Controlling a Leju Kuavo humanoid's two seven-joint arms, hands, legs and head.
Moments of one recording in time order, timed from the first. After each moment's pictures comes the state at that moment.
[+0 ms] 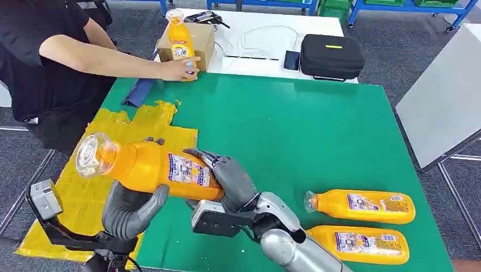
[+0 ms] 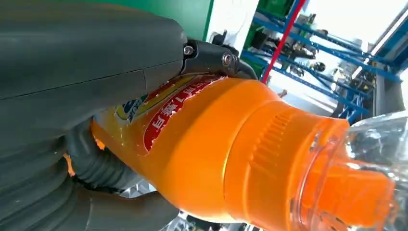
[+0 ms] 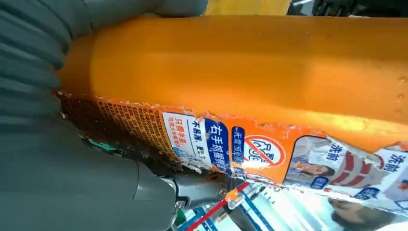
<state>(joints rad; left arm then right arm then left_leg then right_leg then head) 0.22 -0.12 -0.39 -2.13 0.43 0.10 0.03 -0.35 -0.02 0.86 -1.55 0.43 -0.14 0.01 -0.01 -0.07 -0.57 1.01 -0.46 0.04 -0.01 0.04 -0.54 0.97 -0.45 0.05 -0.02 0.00</state>
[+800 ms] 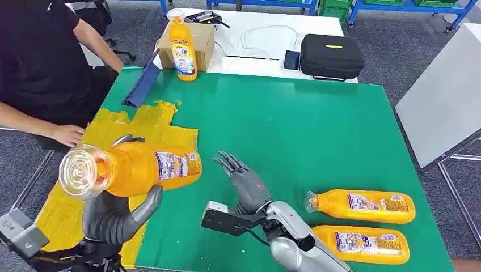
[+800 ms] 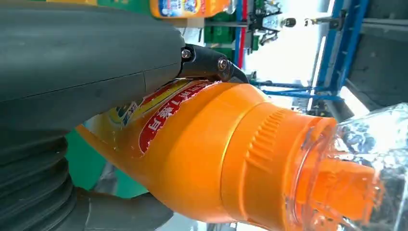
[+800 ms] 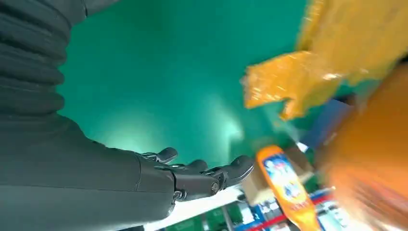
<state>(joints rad) 0.23 -0.10 -0.38 -2.20 0.02 0.14 -0.13 -0.28 -0.09 0.83 -1.46 0.62 -0.14 0.15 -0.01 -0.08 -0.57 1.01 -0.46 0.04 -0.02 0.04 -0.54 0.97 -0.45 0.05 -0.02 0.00</state>
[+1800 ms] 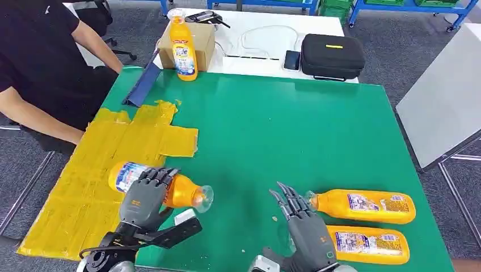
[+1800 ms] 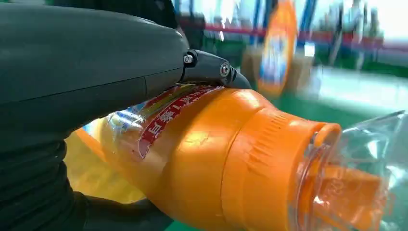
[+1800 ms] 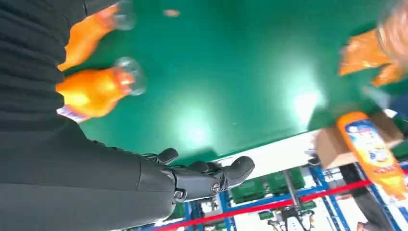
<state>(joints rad) 0.15 -0.06 -0.29 -1.85 -1.29 0.07 -0.06 0.28 -0.22 0.53 -2.12 0.99 0.03 0.25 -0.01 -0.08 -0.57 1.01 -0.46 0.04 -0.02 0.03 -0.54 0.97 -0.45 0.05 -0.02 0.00</state>
